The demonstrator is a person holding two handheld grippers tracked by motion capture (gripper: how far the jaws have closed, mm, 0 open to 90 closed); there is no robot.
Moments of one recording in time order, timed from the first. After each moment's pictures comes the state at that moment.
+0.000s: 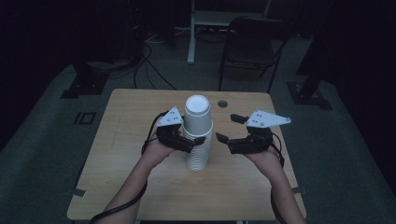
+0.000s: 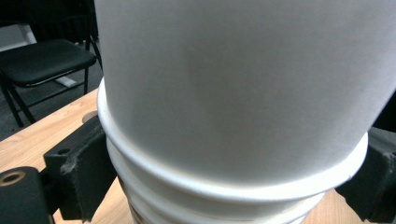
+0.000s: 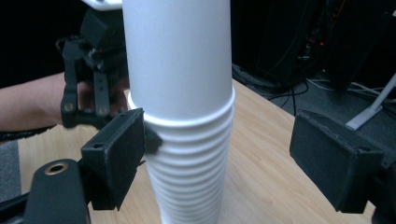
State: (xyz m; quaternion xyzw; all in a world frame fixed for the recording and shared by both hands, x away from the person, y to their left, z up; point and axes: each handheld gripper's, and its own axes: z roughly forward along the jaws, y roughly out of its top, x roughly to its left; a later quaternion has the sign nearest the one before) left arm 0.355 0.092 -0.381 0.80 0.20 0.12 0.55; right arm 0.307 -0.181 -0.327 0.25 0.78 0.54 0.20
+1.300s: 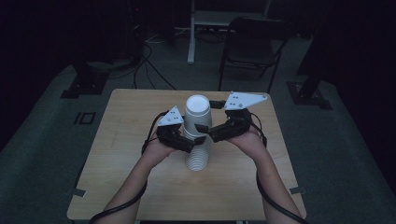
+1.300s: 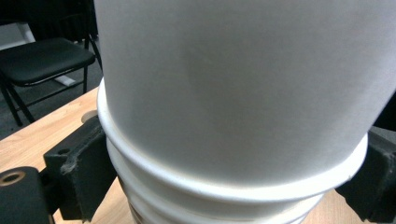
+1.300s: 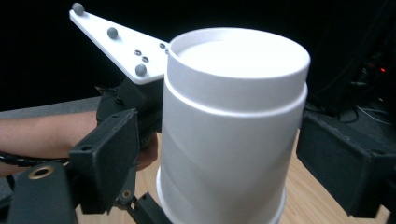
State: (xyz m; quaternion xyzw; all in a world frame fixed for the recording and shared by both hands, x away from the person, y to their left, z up) left arm 0.356 0.091 -0.380 0.80 0.20 0.12 0.55; right arm 0.340 -0.134 -0.299 0.16 0.80 0.56 0.14
